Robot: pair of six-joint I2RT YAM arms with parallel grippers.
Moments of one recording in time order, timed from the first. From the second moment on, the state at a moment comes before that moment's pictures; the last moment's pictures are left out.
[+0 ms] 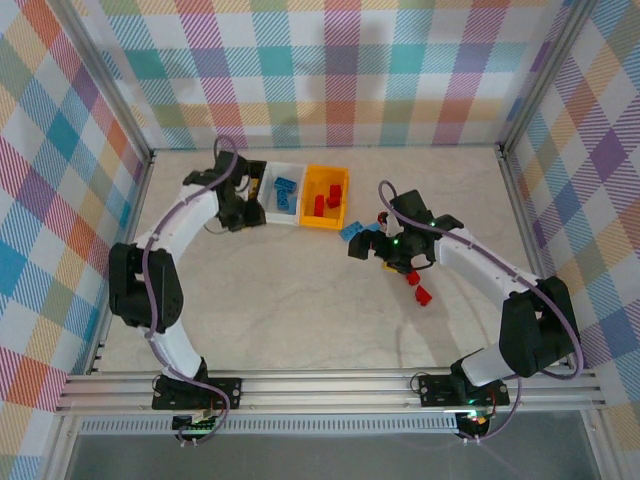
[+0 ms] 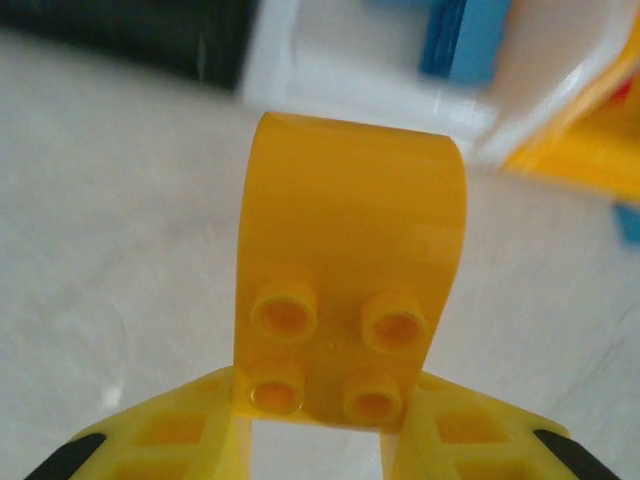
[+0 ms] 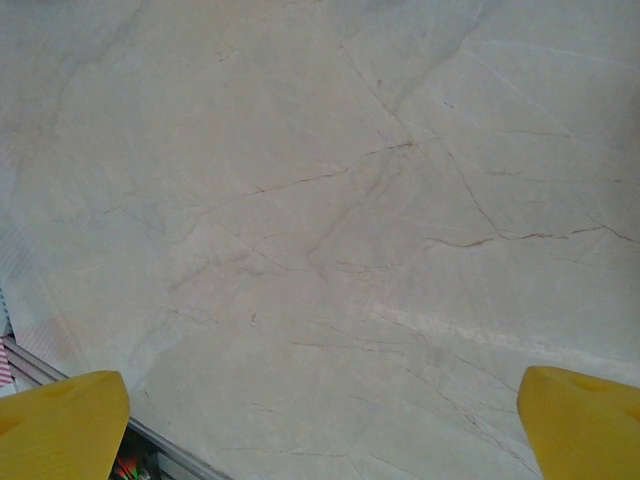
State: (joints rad) left arm -0.21 1.78 1.53 -0.93 0.14 -0.37; right arm 0.45 1.46 1.05 -0.68 -0.42 0.62
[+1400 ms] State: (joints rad) left arm -0.10 2.06 1.94 -1.05 0.14 -0.34; right arm 0.27 1.45 1.14 -0.96 -0.23 0.65
